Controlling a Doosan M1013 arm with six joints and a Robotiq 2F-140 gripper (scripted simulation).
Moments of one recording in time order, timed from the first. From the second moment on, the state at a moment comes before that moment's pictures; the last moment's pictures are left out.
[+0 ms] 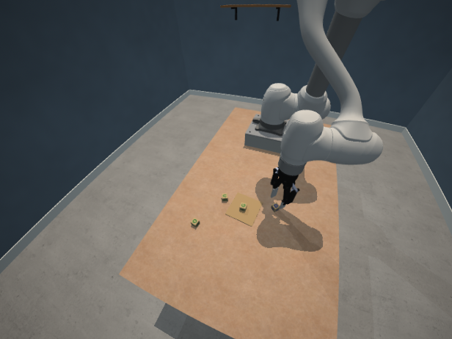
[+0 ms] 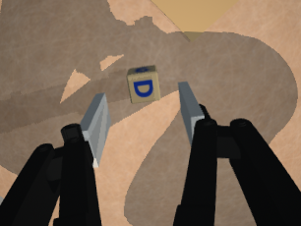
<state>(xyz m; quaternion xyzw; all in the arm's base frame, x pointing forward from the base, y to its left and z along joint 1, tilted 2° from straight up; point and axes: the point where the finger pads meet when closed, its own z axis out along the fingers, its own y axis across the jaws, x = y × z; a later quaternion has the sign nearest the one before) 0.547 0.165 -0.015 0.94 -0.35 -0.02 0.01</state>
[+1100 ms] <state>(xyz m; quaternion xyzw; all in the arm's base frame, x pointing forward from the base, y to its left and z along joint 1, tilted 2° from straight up) 0.547 0.166 -0.041 0.94 -0.35 -0.02 0.01</state>
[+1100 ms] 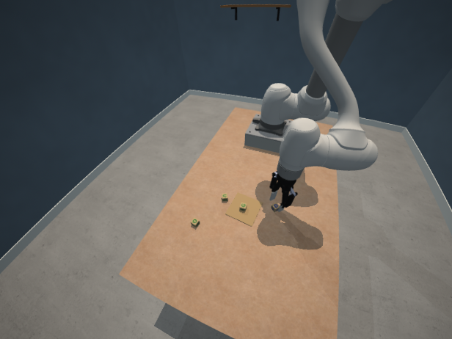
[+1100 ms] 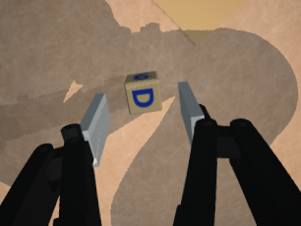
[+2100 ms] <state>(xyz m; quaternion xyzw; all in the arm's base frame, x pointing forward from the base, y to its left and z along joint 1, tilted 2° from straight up) 0.546 0.166 -0.069 0.94 -0.35 -0.02 0.01</state>
